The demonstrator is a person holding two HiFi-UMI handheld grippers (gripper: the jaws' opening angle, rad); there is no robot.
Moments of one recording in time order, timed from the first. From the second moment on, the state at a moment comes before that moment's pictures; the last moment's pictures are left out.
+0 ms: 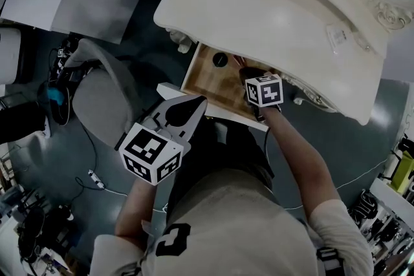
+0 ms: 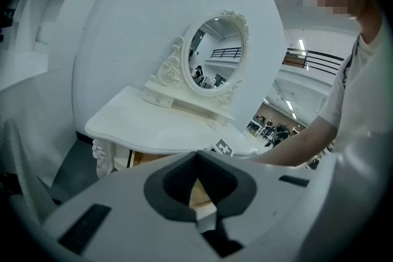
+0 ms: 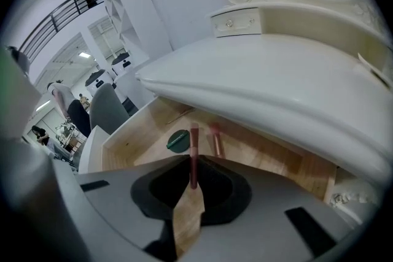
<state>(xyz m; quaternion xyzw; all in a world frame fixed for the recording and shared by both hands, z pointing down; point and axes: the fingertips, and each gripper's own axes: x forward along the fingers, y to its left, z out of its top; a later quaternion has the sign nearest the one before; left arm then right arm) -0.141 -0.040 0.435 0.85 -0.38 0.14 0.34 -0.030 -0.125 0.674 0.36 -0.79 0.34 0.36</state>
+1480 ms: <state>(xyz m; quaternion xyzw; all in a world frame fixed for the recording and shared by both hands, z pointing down) -0.158 -0.022 0.425 0.85 -0.39 0.12 0.32 -0.037 -0.123 0.655 0.38 -0.80 0.31 0.34</state>
